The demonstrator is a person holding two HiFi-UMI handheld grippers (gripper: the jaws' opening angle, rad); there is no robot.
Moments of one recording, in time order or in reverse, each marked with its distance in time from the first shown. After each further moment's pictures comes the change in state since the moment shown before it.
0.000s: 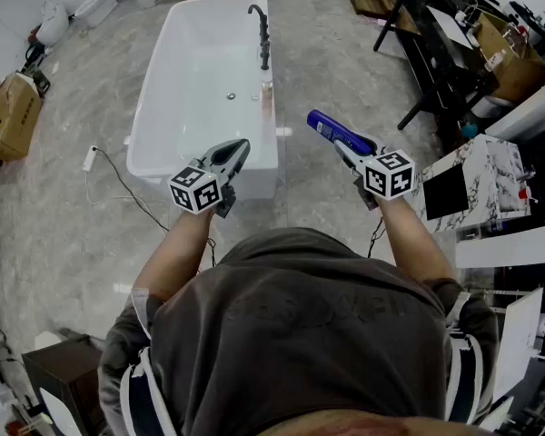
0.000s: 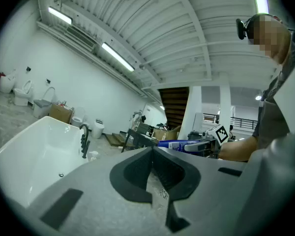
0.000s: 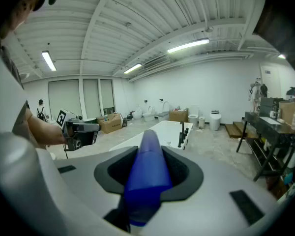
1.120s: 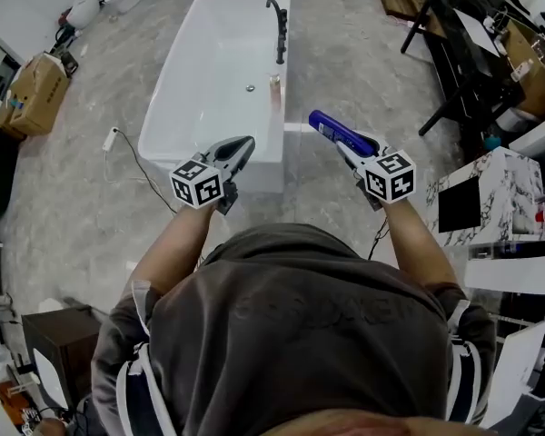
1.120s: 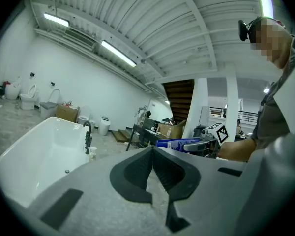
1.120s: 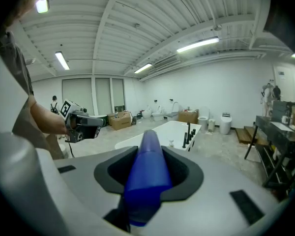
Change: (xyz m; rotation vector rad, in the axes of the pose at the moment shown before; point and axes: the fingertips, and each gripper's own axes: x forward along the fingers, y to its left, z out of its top) left arm 0.045 -0.045 -0.019 0.021 0.059 0.080; right arm -0.021 -0.042 -0.024 -0.074 -0.004 0.113
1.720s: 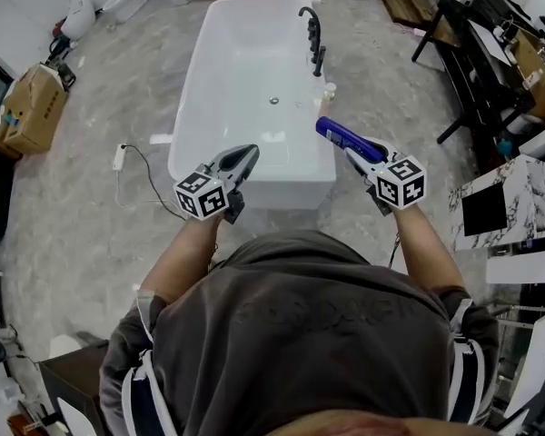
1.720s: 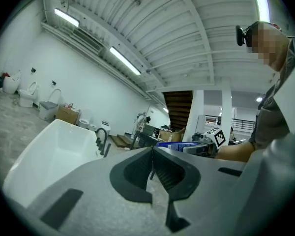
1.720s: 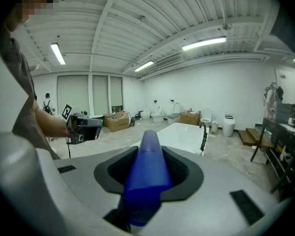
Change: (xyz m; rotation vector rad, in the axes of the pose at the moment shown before) left arm -0.156 0.210 0.018 -0.037 -0.069 -0.067; right arm 0.199 0.141 0.048 -0.006 -0.004 -0.030
